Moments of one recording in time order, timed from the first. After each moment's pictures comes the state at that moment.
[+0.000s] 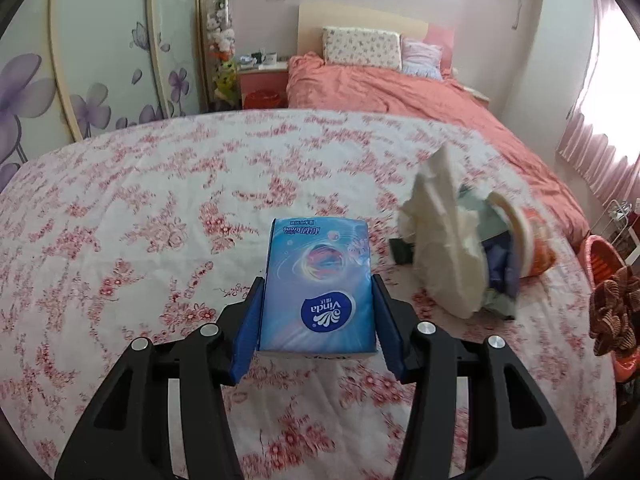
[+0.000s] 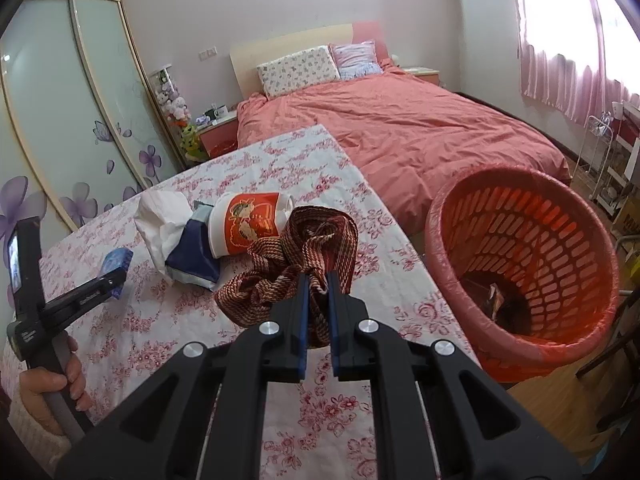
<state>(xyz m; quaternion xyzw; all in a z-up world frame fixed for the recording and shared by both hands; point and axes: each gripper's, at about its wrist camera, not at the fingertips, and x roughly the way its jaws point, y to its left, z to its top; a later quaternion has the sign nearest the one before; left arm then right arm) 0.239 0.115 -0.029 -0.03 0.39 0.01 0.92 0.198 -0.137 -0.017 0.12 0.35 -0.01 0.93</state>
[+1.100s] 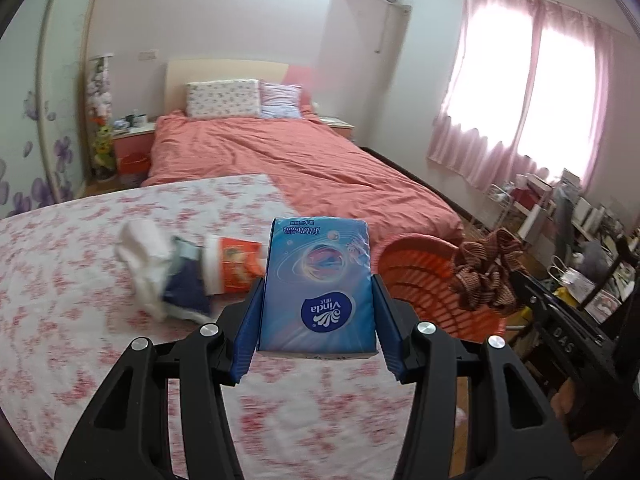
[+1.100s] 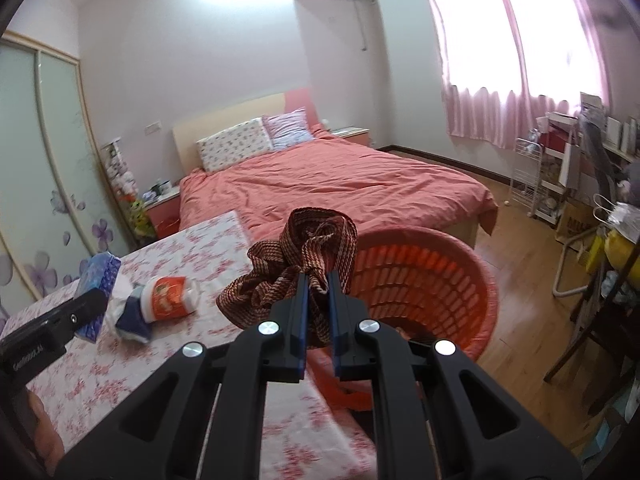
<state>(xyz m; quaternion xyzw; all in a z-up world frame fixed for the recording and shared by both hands) 0.164 -0.055 0.042 -0.02 0.30 -0.22 0.93 0.115 -0.248 0.026 0.14 0.24 -0.15 0.95</state>
